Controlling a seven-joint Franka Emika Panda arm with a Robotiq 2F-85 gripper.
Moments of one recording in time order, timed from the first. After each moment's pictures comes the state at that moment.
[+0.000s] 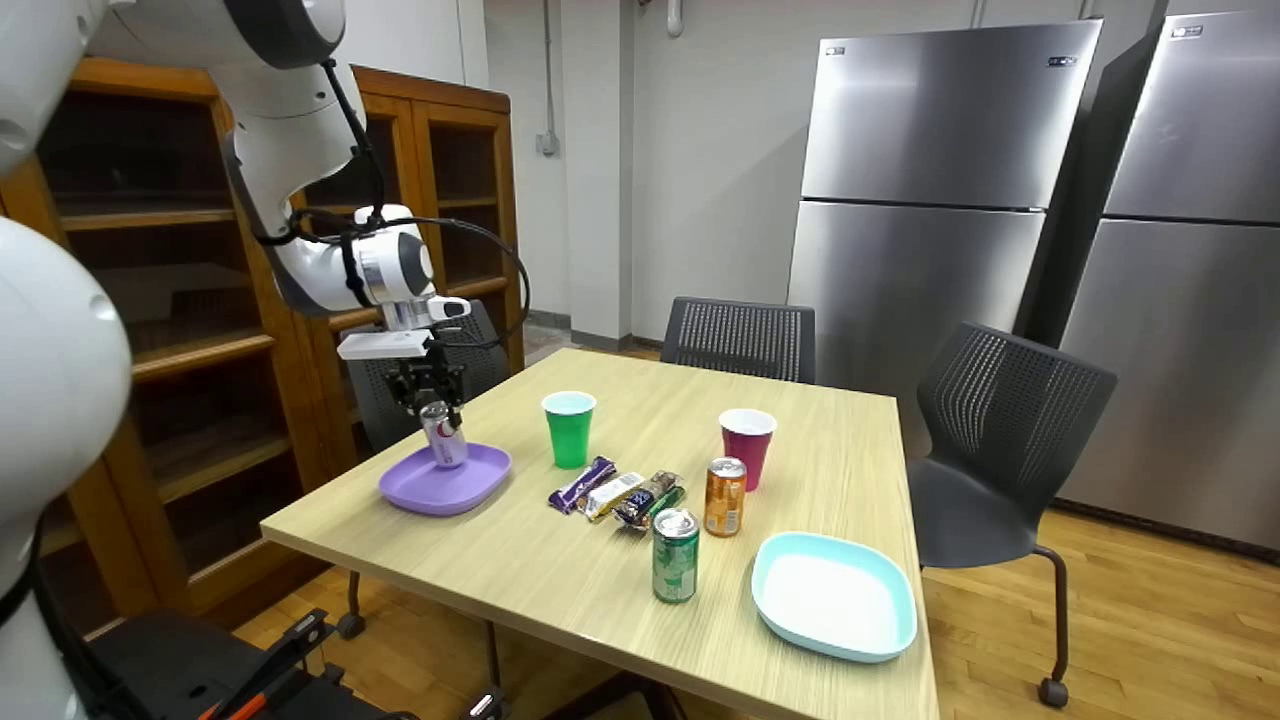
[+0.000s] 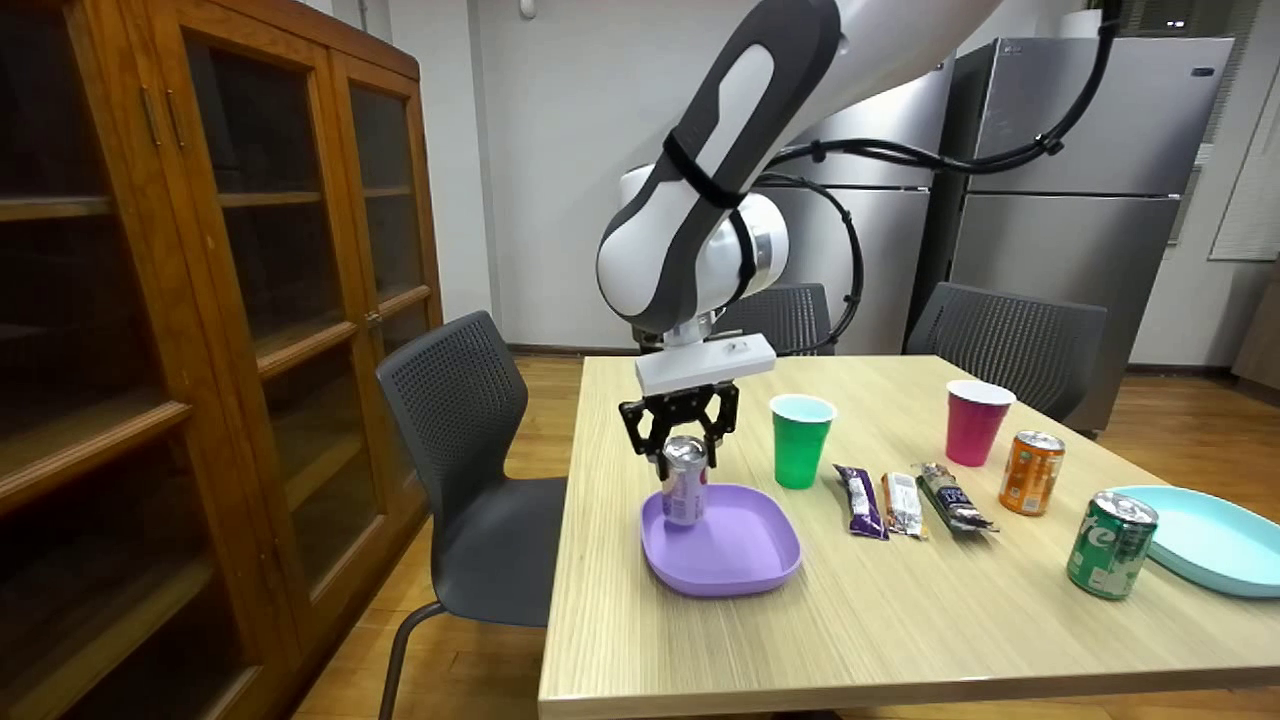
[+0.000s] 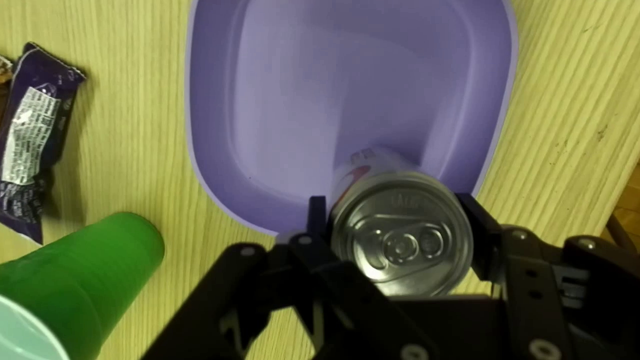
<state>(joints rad) 0.46 0.77 0.01 -1.69 -0.24 2.41 0.39</state>
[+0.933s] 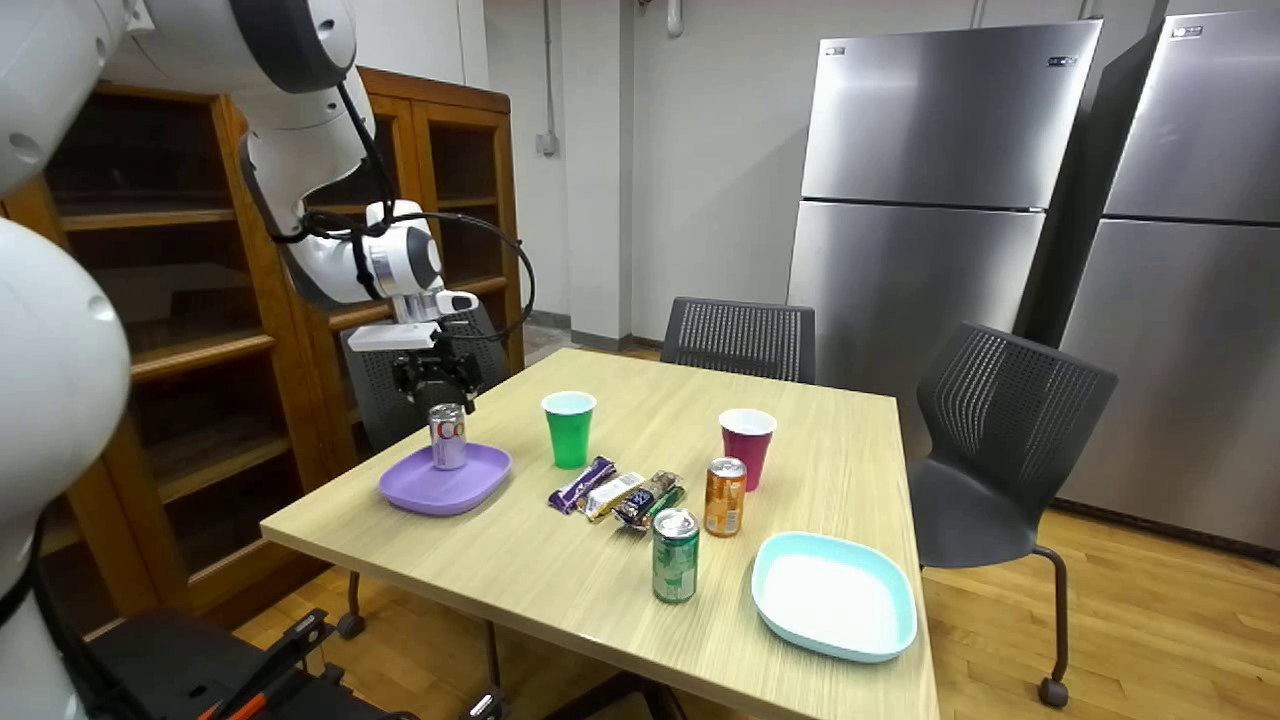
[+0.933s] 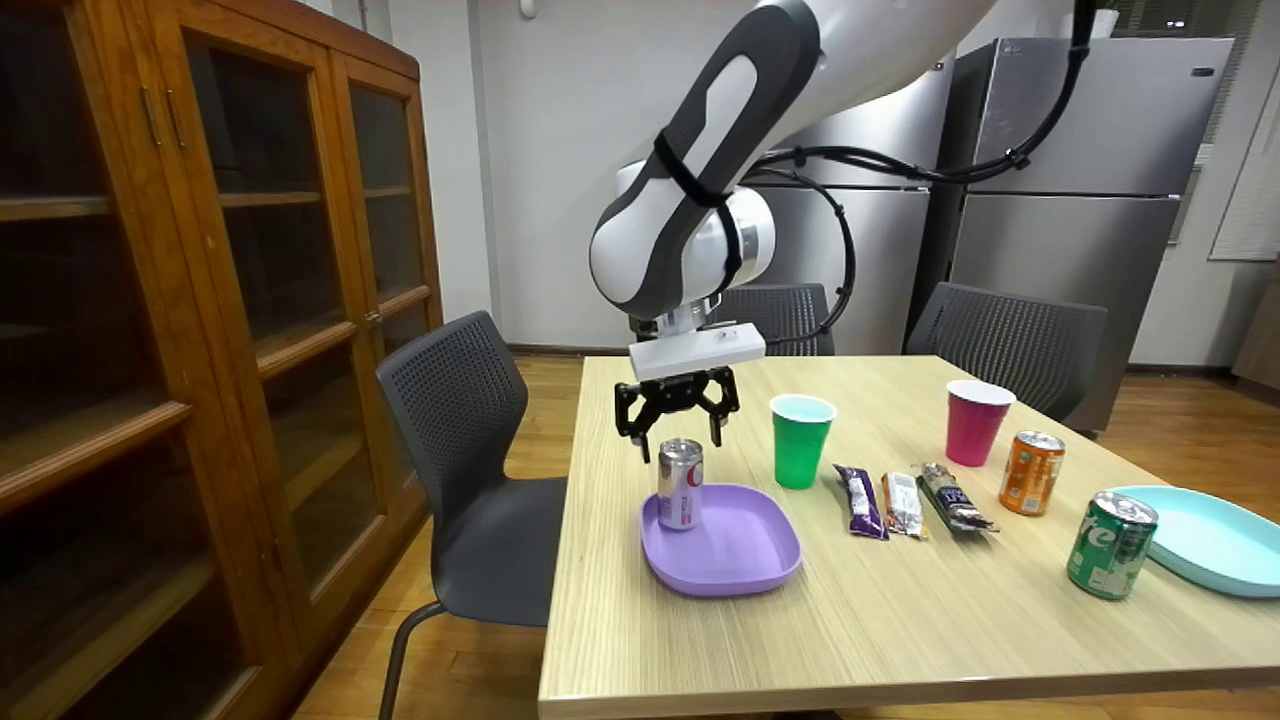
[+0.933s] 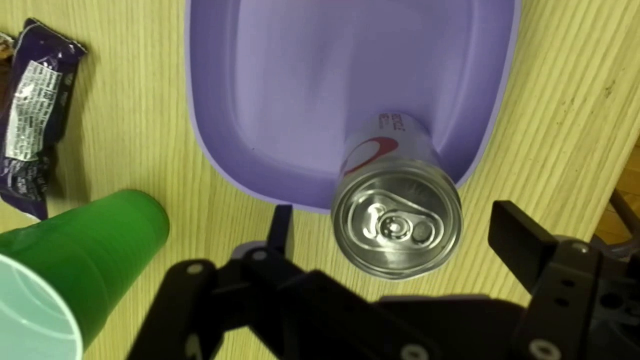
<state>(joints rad) 0.45 0.81 0.01 -1.58 -0.23 2.35 0.39</state>
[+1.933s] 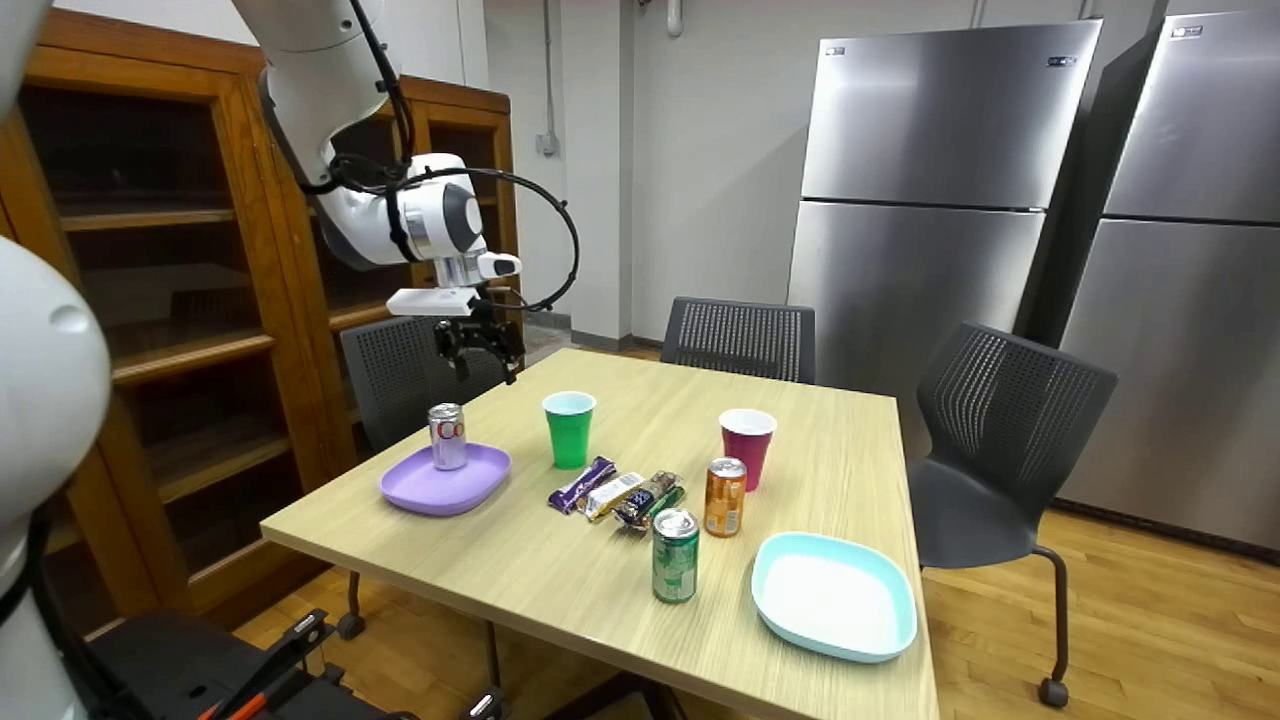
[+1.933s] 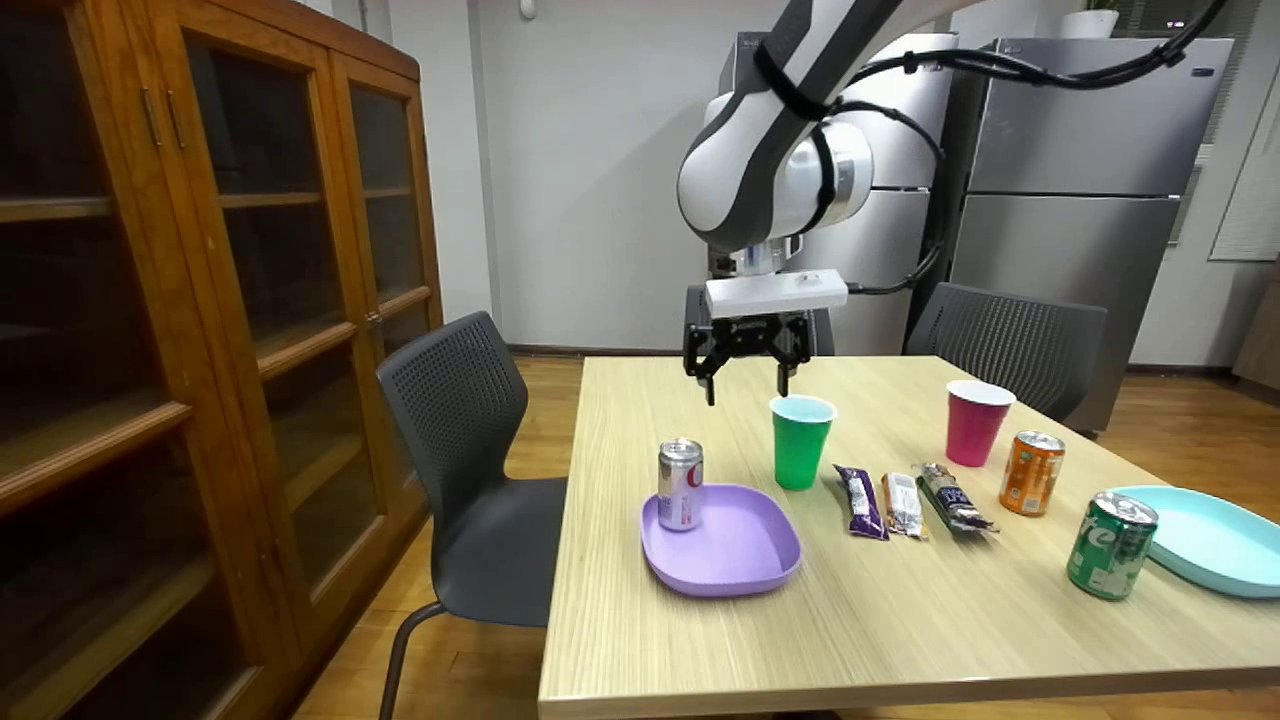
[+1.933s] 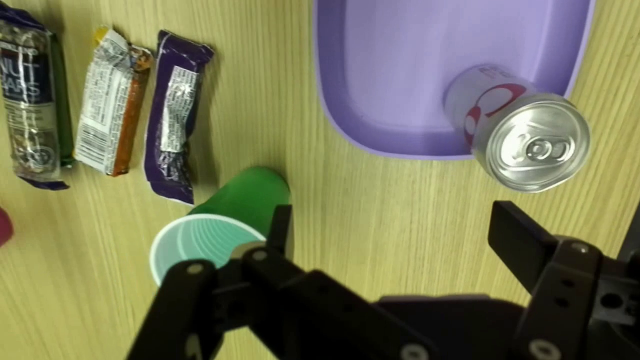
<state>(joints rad) 0.34 0.60 0.00 -1.78 -0.21 2.42 0.39</state>
